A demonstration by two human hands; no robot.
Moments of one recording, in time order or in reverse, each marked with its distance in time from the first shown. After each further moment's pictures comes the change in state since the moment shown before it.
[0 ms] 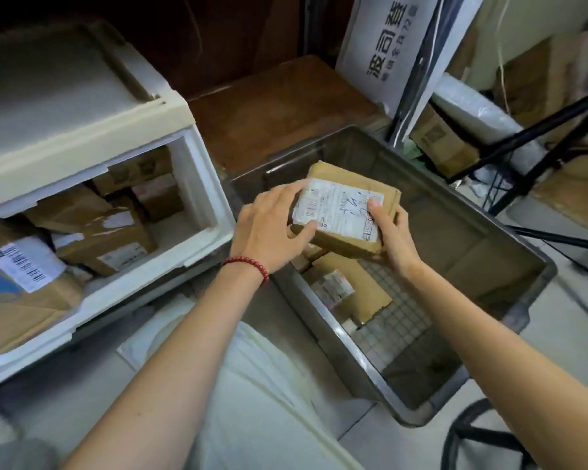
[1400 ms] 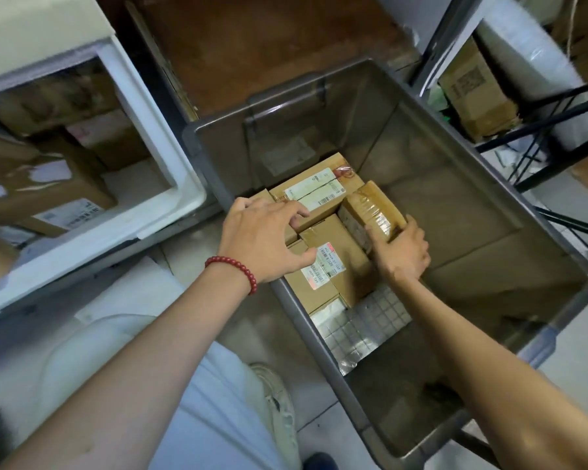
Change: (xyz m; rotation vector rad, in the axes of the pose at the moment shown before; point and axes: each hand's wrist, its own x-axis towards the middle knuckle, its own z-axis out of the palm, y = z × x) left_hand 0.009 -0.012 0.066 0.183 -0.278 -0.079; right_hand 0.078 0.100 -0.049 -0.984 0.398 0.123
